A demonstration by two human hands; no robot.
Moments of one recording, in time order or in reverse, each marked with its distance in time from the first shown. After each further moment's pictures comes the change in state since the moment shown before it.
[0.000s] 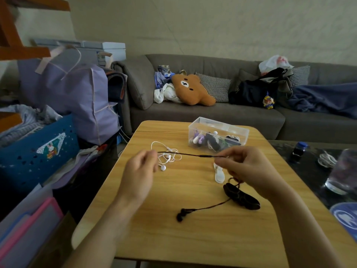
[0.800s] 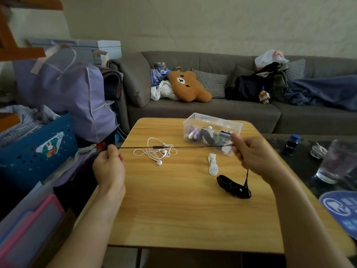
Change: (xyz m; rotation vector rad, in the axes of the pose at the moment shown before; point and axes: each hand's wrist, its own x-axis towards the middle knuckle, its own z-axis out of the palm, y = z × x) left_hand 0.020 -0.017 -0.018 -0.204 0.584 -0.253; right_hand 0.001 0.004 -0.026 -0.168 0.172 0.095
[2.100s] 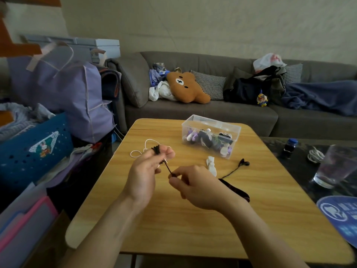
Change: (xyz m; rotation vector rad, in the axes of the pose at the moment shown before) left_hand -0.049 0.007 0.020 -0.164 -0.797 -0.058; right_hand -0.021 -0.012 0.097 -0.361 -0.387 -0.340
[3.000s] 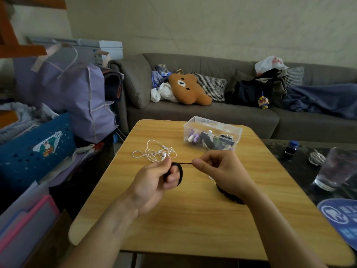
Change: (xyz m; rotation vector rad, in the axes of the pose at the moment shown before) left_hand -0.009 0.003 0.002 -0.237 -0.267 -0.256; right_hand -0.010 0.030 -0.034 0.417 0.319 -0.014
